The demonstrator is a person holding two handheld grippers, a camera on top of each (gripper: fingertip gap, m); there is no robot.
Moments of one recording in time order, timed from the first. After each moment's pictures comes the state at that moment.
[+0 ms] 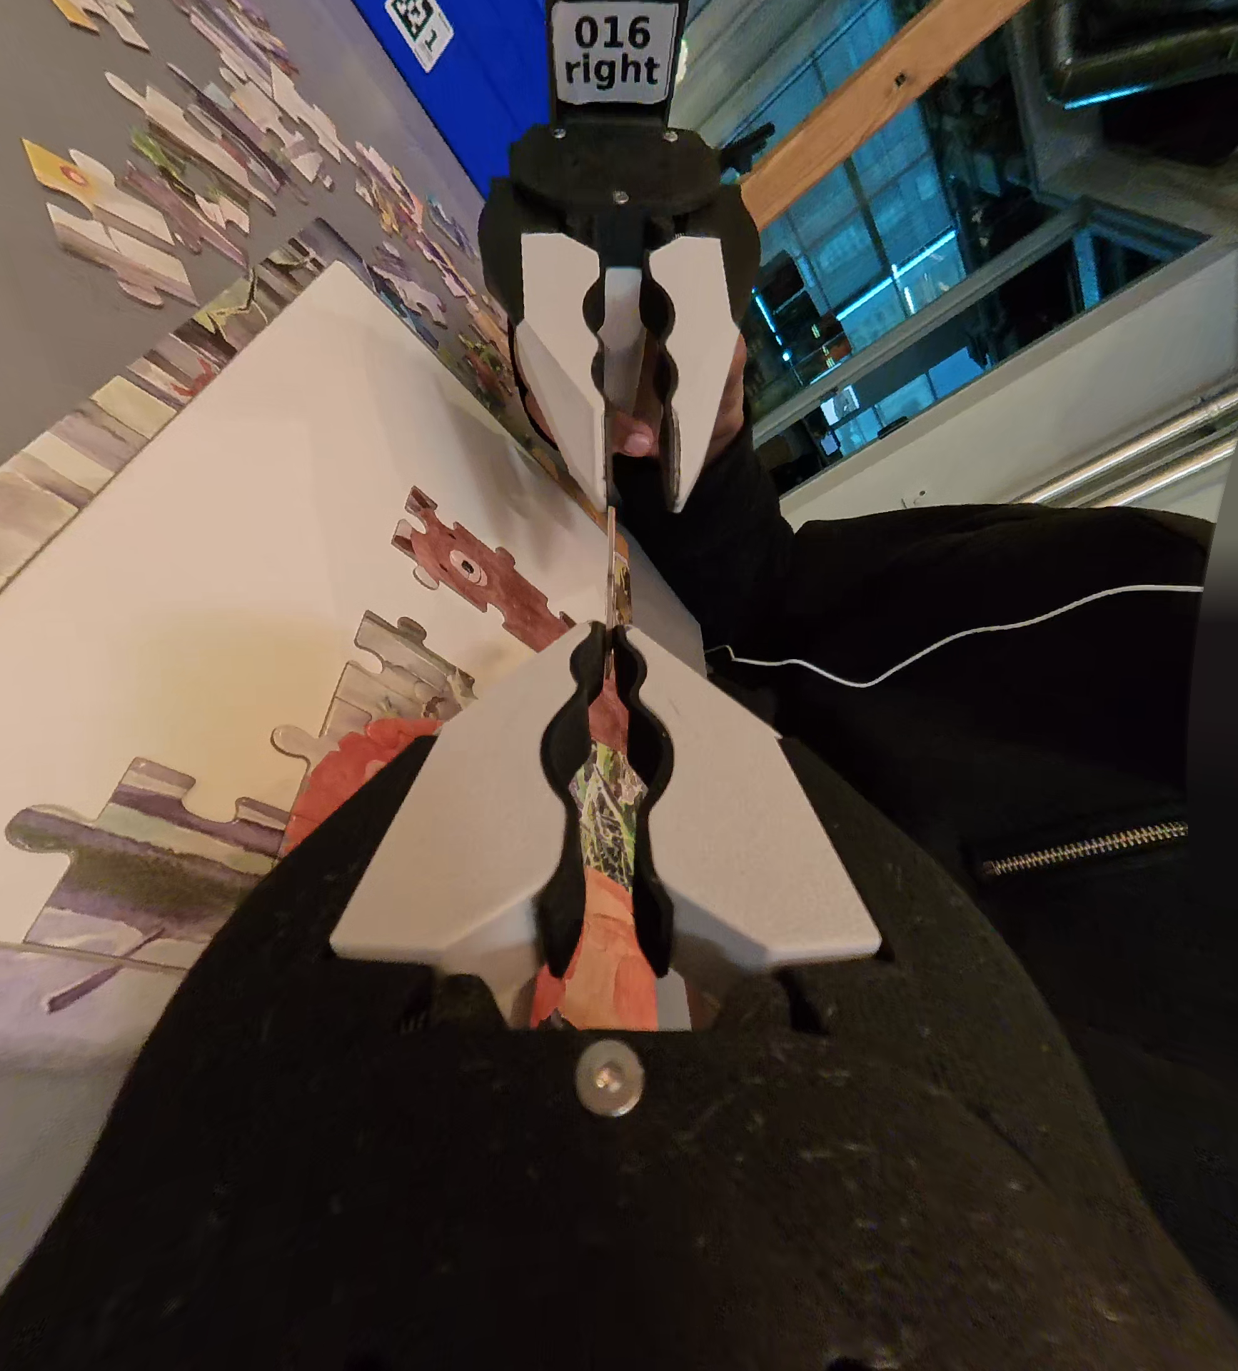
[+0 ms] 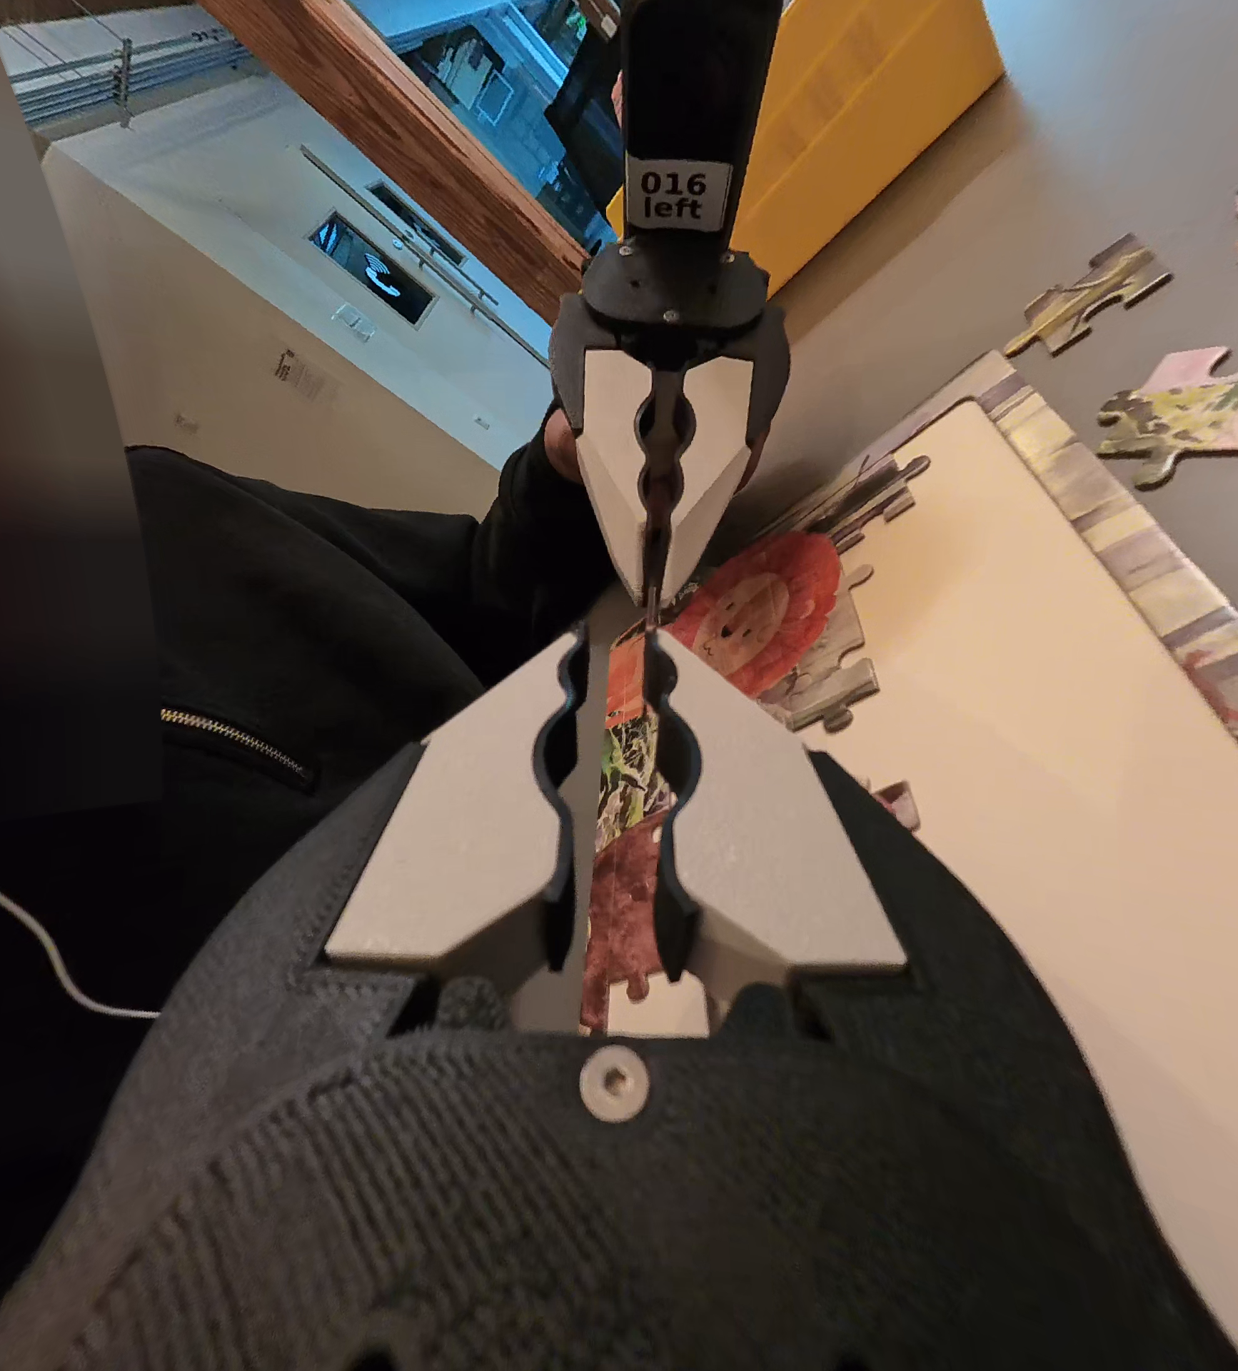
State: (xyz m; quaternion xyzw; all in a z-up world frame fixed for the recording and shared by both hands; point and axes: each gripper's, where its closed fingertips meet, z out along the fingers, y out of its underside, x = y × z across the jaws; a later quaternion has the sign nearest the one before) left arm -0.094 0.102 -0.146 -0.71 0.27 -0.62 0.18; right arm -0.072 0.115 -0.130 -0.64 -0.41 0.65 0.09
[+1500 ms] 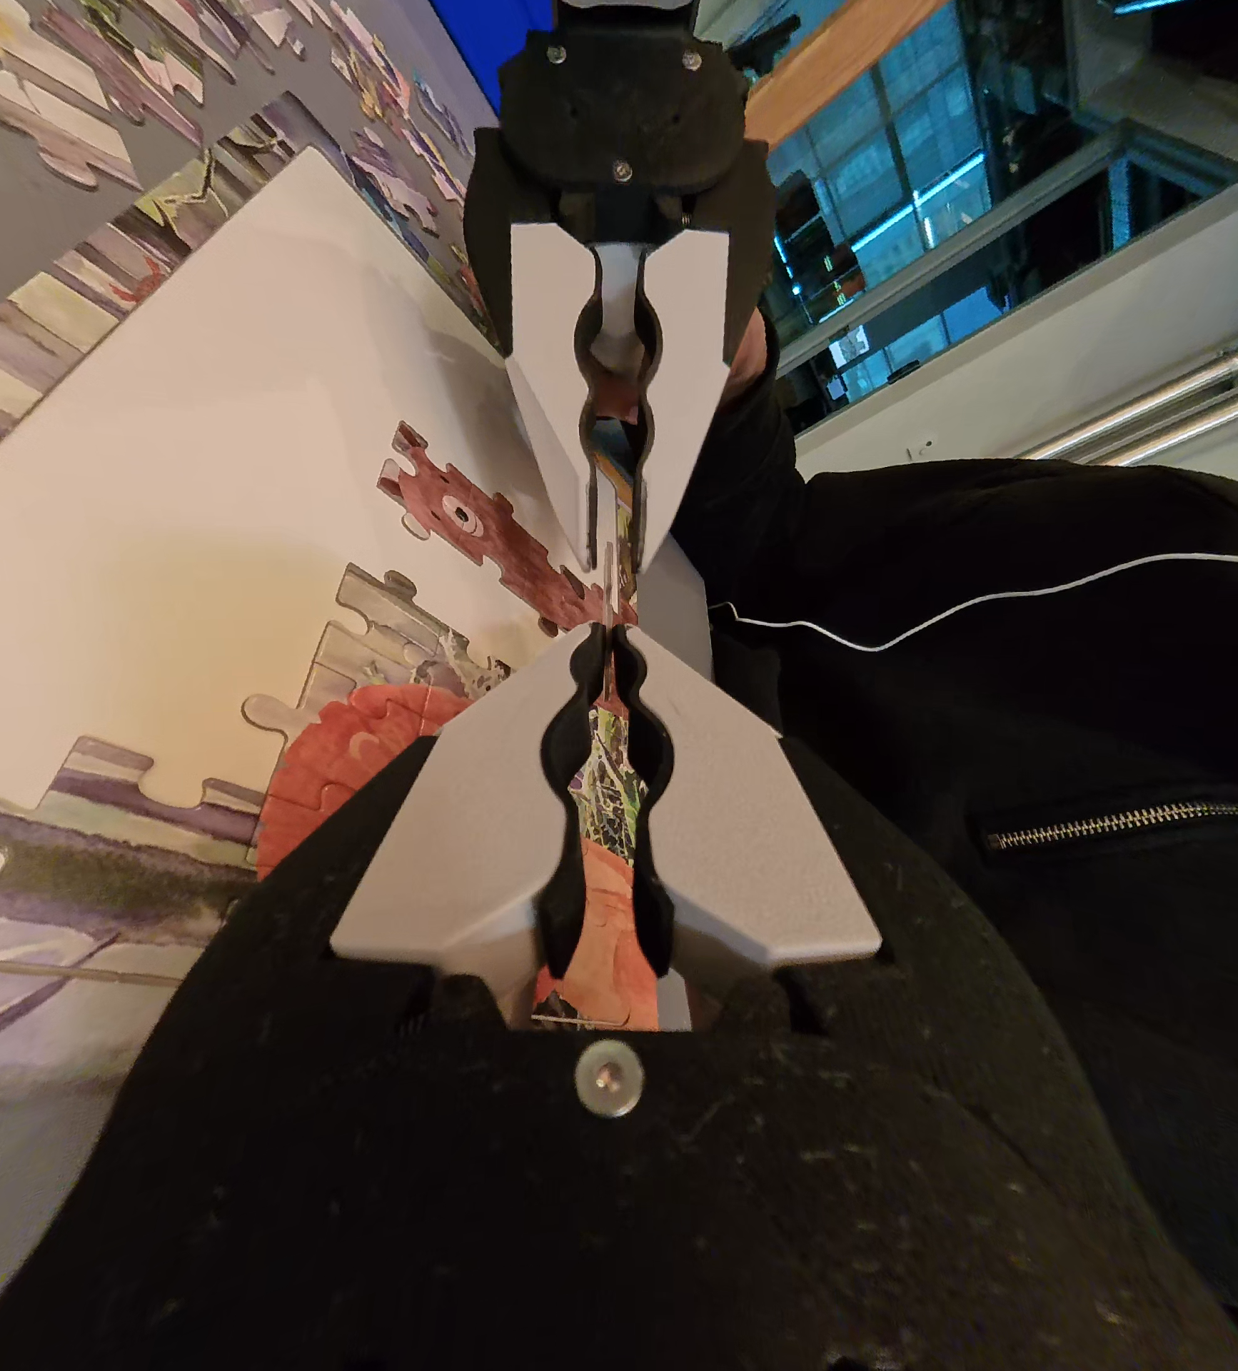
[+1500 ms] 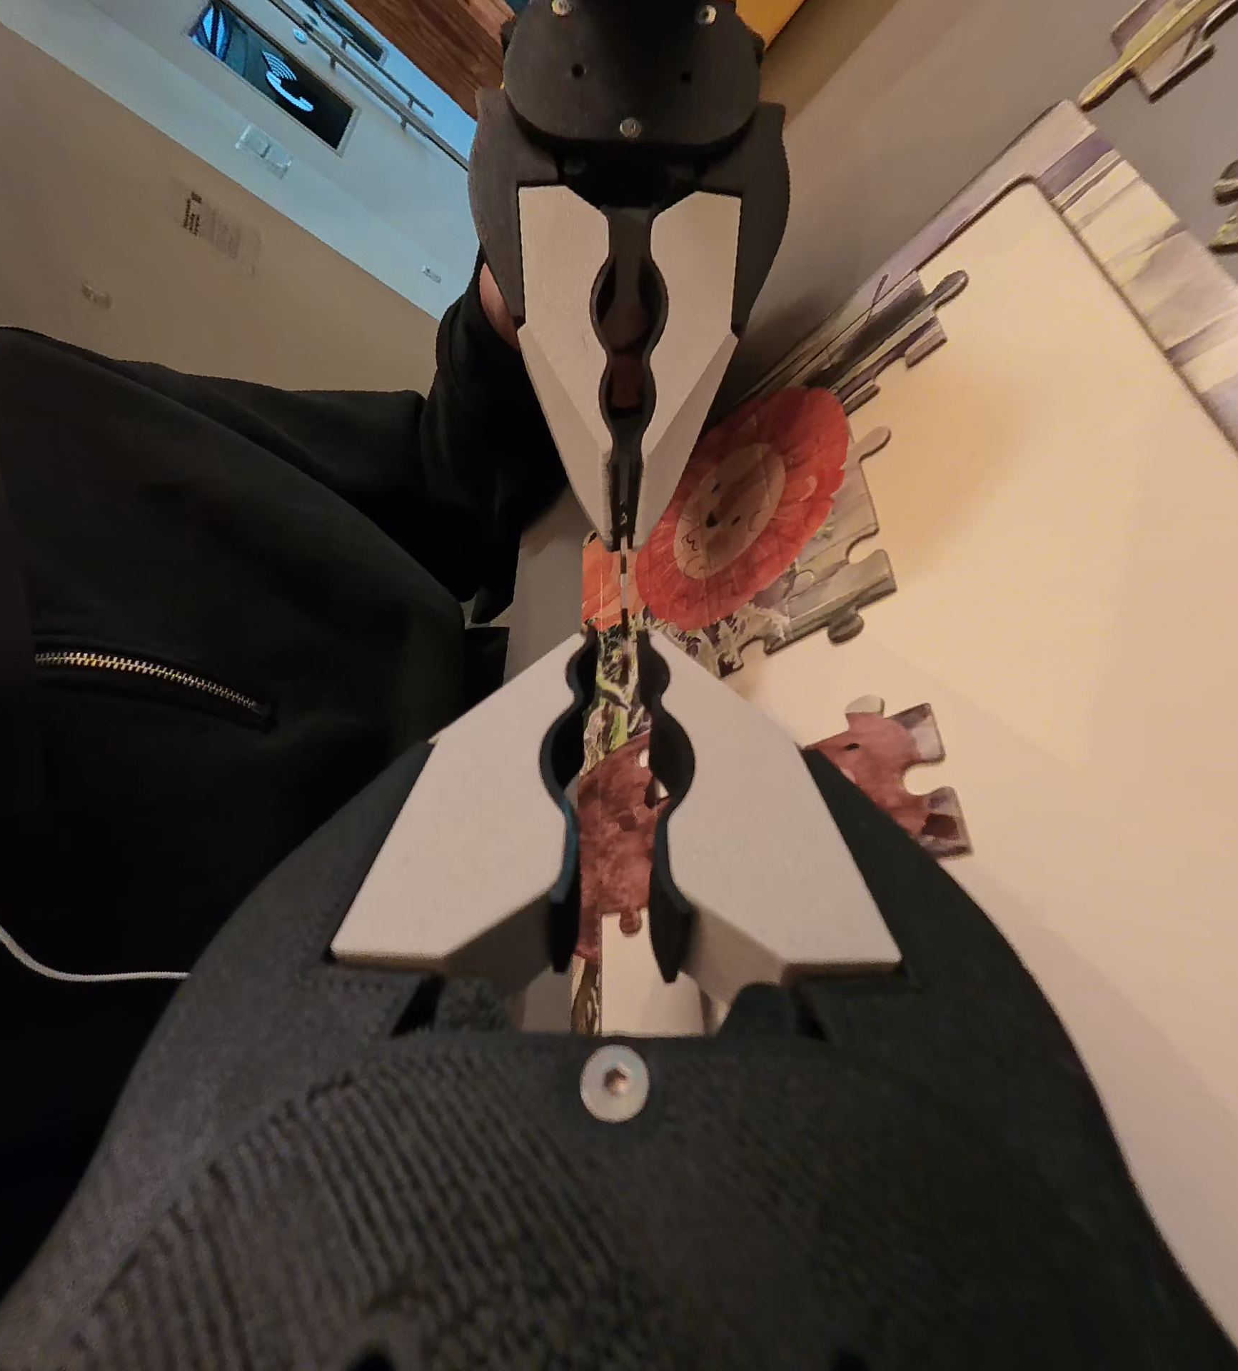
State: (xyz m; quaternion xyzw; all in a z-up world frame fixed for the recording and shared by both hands) left arm -0.088 0.091 -0.159 -0.72 0.29 -0.61 0.14; right arm -0.072 0.092 -0.162 -0.67 -0.45 0.59 0.01
